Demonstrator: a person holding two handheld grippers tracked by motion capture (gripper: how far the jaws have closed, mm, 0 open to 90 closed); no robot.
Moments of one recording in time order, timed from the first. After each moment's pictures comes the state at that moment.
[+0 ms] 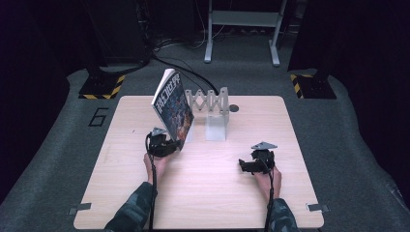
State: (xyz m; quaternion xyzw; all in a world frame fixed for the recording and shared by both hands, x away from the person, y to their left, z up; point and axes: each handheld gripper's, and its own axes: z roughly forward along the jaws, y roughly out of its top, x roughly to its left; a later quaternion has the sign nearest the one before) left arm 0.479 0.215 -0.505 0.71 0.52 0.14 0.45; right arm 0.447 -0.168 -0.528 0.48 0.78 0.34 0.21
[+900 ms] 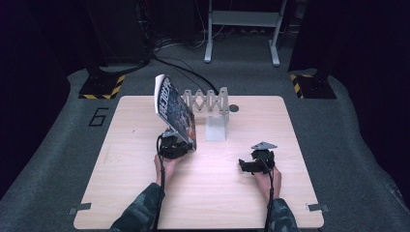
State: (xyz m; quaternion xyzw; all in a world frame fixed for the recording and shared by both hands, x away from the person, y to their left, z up) left arm 0.479 0.182 -0.512 0.72 0.49 0.11 0.48; right arm 0.447 -0.169 -0.528 0.48 0.78 0.34 0.21
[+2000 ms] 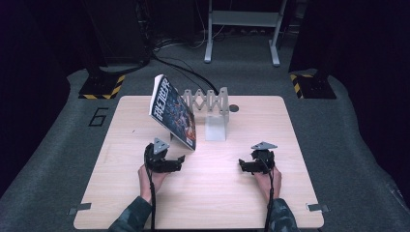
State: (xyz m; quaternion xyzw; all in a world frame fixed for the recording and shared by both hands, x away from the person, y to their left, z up) left arm 0.407 0.213 -0.484 0.77 0.44 0.23 0.40; right arm 0.447 -0.169 -0.528 0.48 0.78 0.34 0.21
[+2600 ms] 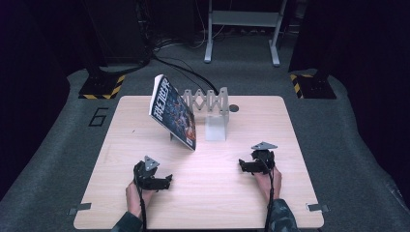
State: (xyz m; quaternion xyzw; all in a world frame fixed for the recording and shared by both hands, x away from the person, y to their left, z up) left arm 0.380 0.246 -0.530 0.78 0.48 0.22 0.33; right arm 0.446 -0.169 -0.528 0.48 0.78 0.34 0.21
